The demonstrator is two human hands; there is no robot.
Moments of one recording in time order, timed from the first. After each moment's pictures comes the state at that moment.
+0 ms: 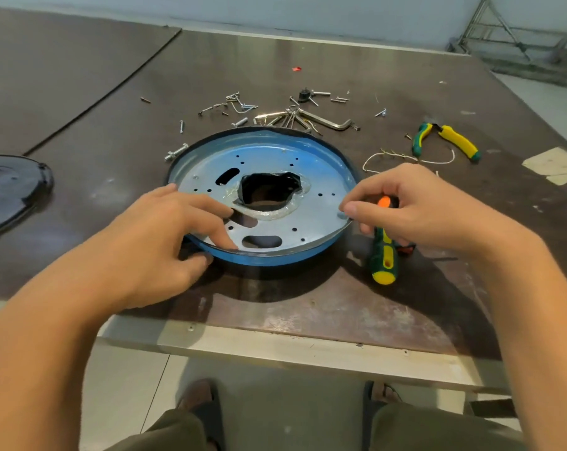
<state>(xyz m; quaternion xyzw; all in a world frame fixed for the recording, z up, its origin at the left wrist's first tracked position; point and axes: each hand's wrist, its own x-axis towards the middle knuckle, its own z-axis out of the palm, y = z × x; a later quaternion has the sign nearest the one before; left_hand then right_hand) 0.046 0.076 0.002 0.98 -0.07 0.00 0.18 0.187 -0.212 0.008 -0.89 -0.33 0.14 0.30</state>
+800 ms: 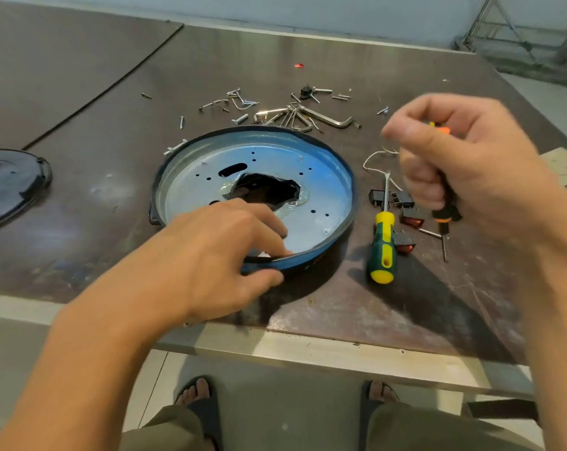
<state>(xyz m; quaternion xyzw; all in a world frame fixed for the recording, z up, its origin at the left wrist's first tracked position) 0.050 0.027 0.001 0.98 -0.13 -0.01 0.13 0.178 -0.220 0.036 -0.71 -0.29 0.10 0.63</state>
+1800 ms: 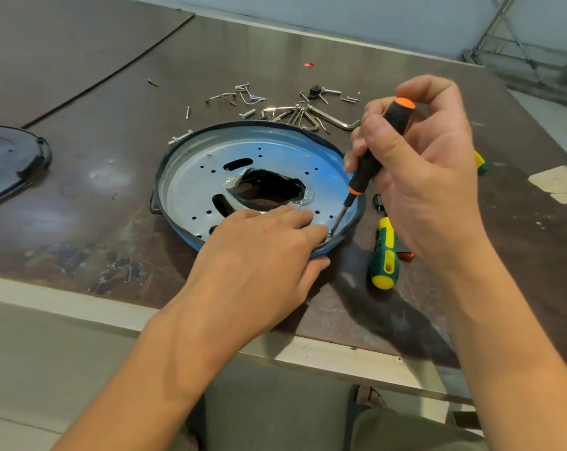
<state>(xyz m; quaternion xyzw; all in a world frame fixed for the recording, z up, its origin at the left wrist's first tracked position) 0.059 -0.021 -0.022 0.99 -0.09 0.12 0.03 0.162 -0.165 0.014 -0.61 -0.33 0.00 0.72</state>
